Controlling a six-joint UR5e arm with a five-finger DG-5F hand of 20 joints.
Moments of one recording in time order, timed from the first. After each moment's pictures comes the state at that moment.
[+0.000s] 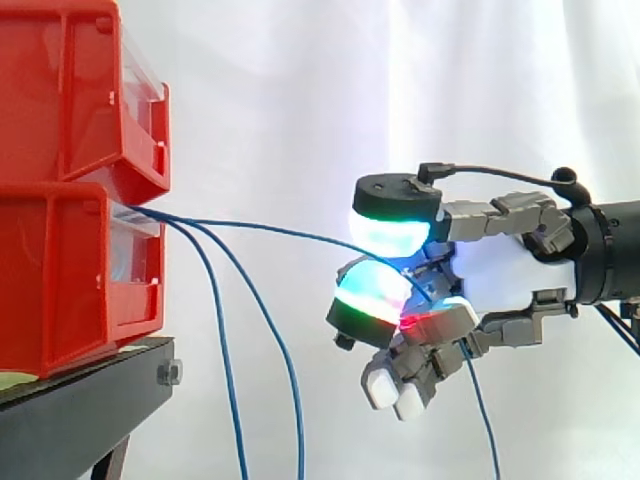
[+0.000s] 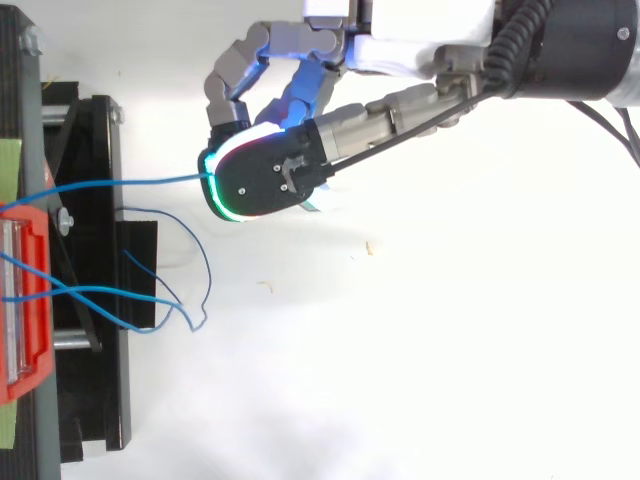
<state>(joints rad) -0.03 -2.29 -1.13 -2.95 -1.57 -0.22</state>
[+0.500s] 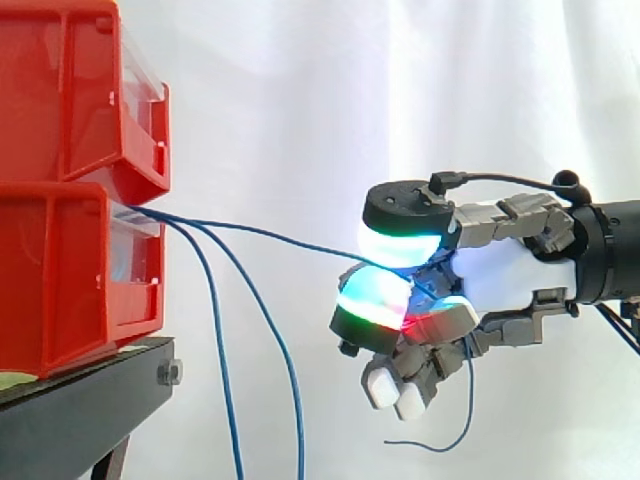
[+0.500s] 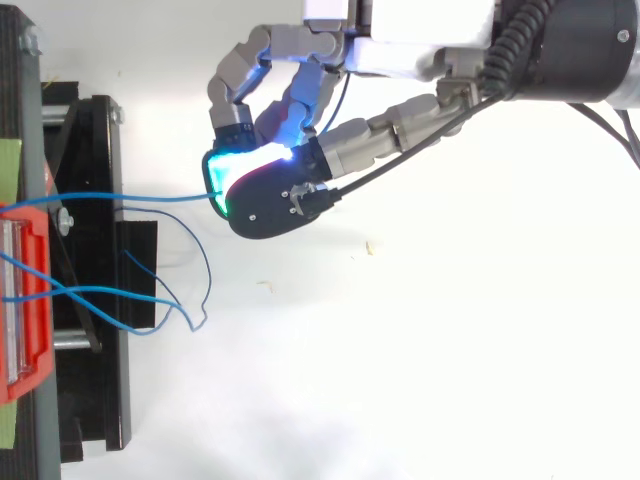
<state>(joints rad) -0.03 -2.29 -1.13 -2.95 -1.57 -0.22</state>
